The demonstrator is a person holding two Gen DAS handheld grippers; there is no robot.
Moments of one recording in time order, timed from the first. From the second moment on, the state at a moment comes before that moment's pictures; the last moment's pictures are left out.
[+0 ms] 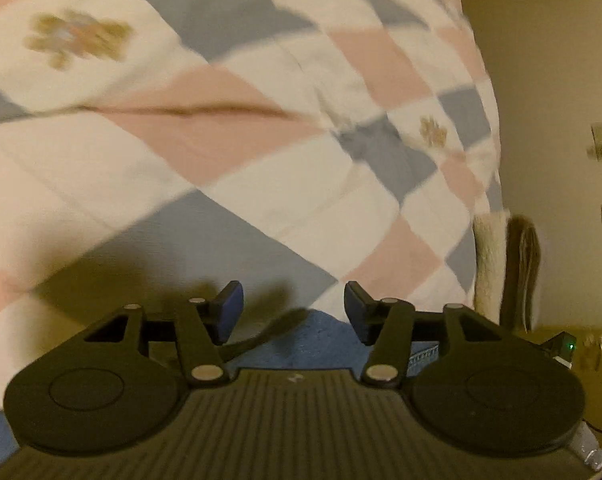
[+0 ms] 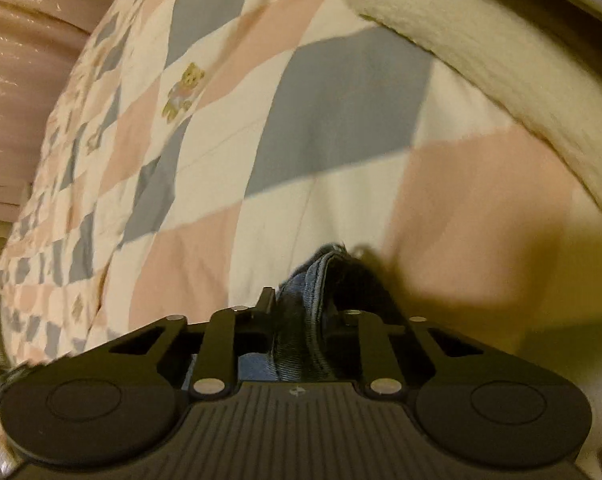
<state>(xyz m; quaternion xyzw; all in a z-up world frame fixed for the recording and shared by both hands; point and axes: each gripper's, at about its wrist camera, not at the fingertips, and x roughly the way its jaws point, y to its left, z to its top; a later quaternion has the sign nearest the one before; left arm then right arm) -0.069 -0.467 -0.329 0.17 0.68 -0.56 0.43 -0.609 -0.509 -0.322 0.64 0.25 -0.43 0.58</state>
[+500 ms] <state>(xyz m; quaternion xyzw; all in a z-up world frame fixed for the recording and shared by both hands) -0.093 -0.463 -0.323 0.22 0.67 -0.64 0.30 -0.628 -0.473 -0.311 0.66 0.23 -0.44 0.57</state>
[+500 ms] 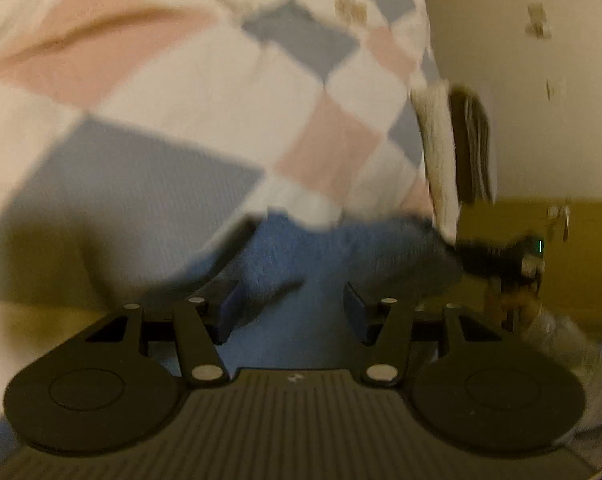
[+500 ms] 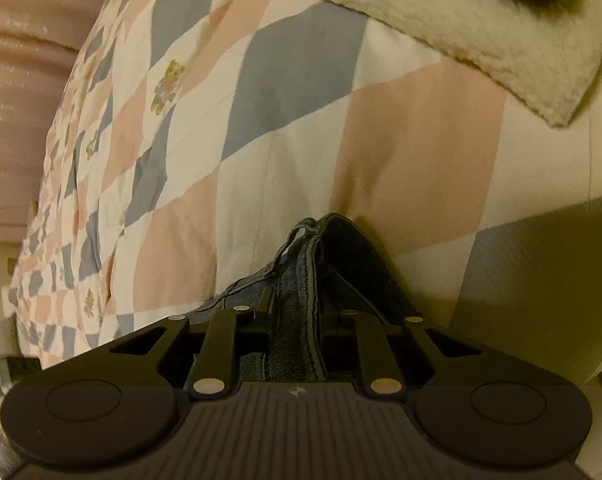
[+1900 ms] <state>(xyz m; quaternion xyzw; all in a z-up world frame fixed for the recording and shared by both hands) -0.133 -0.449 -0.355 0.23 0.55 -0.62 0.50 -0.470 -0.497 -0.321 0.38 0.42 -0.40 0.72</state>
